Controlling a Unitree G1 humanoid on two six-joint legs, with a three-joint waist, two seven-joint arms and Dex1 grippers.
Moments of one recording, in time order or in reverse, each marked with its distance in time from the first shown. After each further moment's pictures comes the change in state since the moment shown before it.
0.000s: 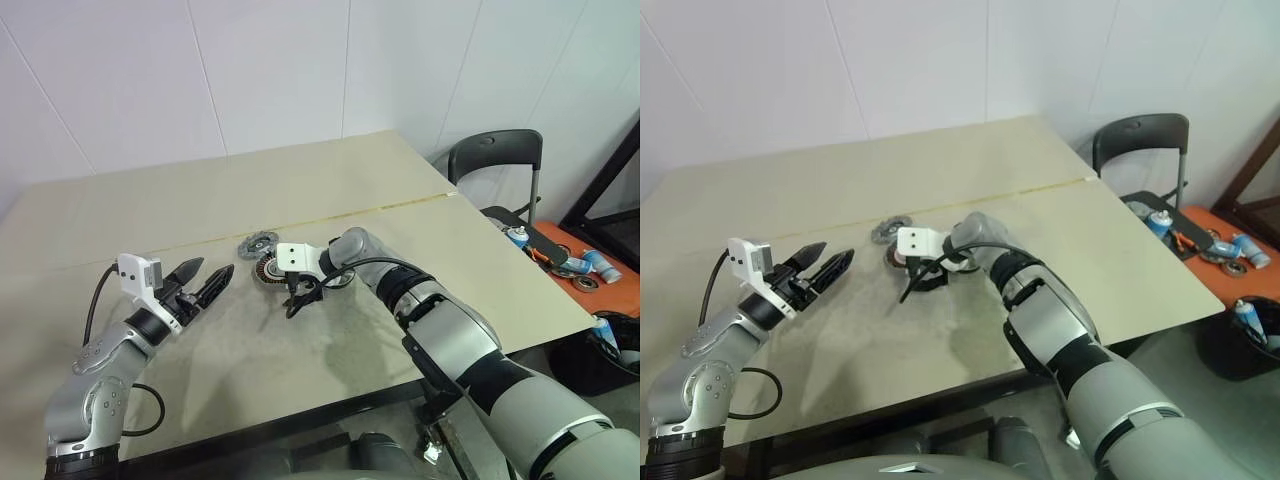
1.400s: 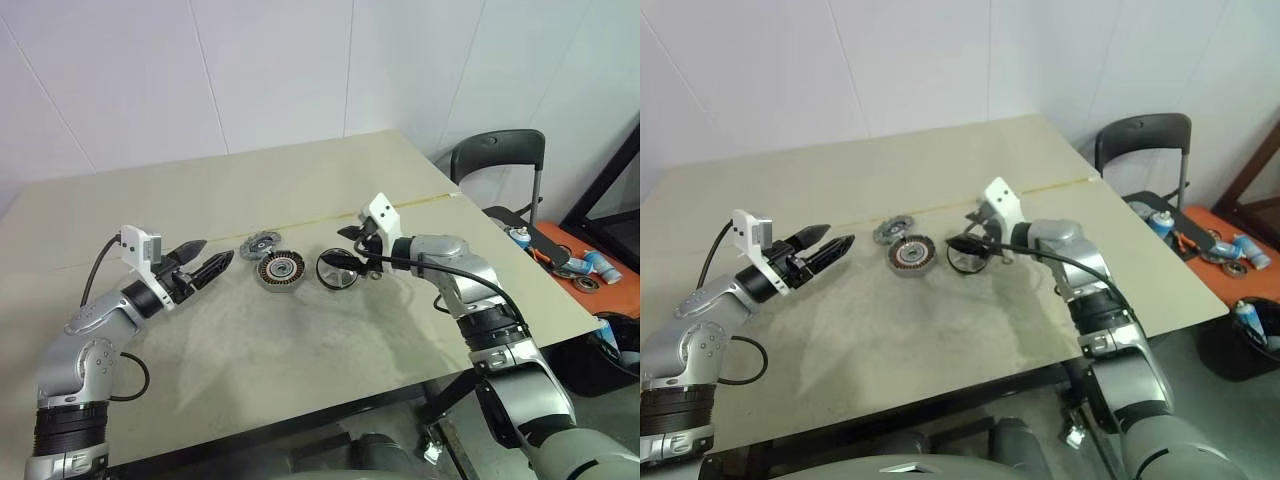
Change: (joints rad) left arm -0.186 0.127 -0.029 0.200 0.015 0.020 -0.151; right arm 0.409 -0.315 -0.210 -0.960 0.473 0.663 -0.108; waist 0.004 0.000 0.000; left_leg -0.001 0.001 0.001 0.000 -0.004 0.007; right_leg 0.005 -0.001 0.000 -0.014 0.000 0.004
